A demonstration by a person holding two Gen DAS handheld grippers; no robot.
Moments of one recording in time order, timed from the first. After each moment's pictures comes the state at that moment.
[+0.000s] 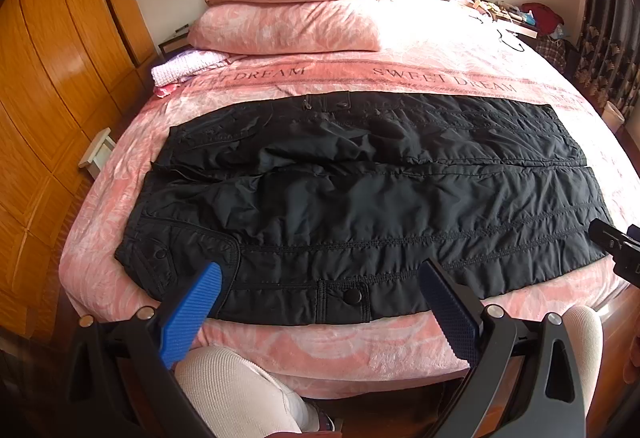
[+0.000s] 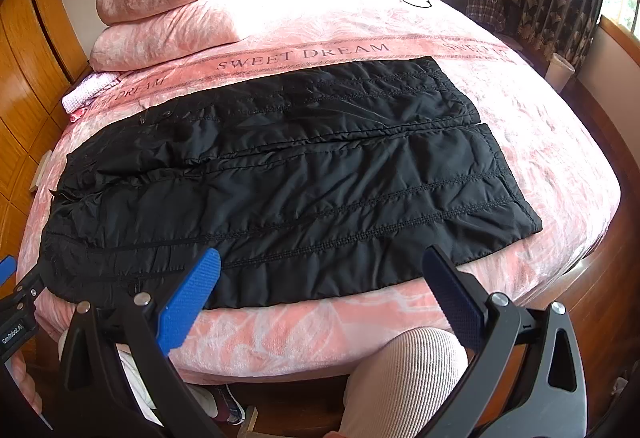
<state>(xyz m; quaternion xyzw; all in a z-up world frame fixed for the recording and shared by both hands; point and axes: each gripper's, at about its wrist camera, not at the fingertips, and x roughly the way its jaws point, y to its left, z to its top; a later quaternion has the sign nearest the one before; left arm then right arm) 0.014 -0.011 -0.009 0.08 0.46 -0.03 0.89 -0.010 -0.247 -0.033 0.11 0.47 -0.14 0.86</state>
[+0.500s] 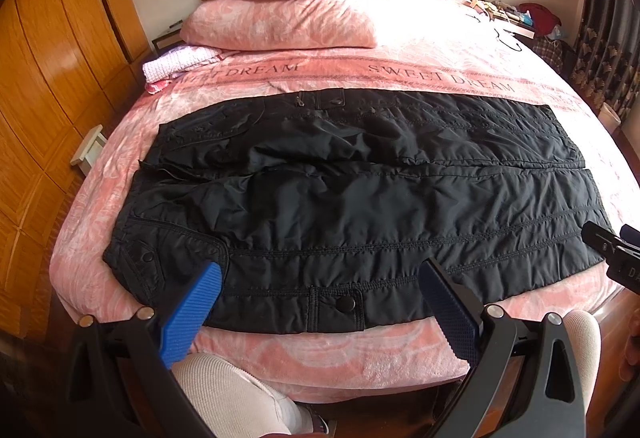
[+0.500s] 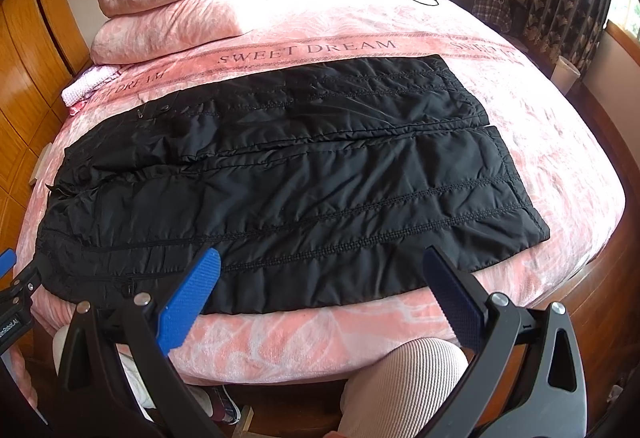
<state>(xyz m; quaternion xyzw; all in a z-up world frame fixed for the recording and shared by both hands) 0.028 -0.012 -0.019 0.07 0.46 -0.05 0.88 0.005 -0.252 -0.044 0.10 0.48 -0.12 0.86</state>
